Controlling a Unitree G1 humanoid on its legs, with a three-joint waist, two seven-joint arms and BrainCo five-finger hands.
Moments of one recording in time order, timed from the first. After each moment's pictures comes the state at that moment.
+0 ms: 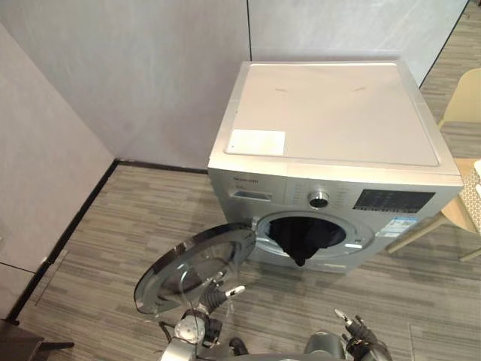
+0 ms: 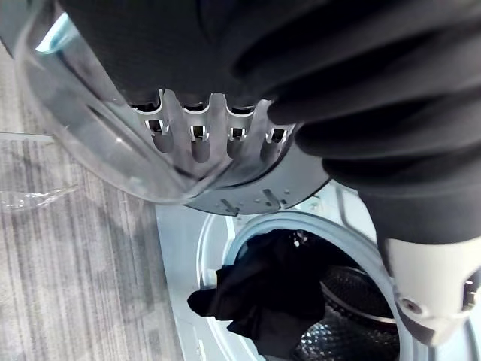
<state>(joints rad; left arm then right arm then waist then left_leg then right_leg) 0.13 0.08 -0.27 0.54 0.05 -0.05 -0.01 0.06 -0.12 -0.29 1.07 0.54 -0.10 0.04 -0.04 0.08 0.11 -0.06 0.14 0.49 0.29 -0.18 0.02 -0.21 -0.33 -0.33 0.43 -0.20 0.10</state>
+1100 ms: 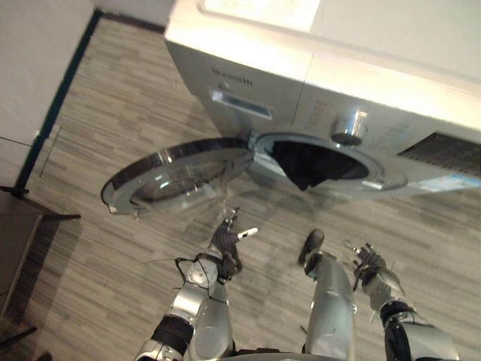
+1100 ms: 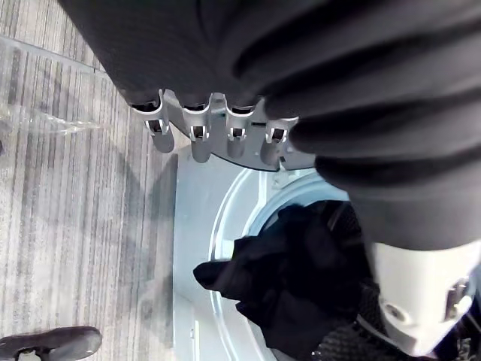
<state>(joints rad) -0.15 0.07 -0.25 0.34 -0.01 -0.06 0.03 -0.37 -0.34 -0.19 1.15 0.59 -0.04 -0.02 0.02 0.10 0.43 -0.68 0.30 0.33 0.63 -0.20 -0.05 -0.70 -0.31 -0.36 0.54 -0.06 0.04</state>
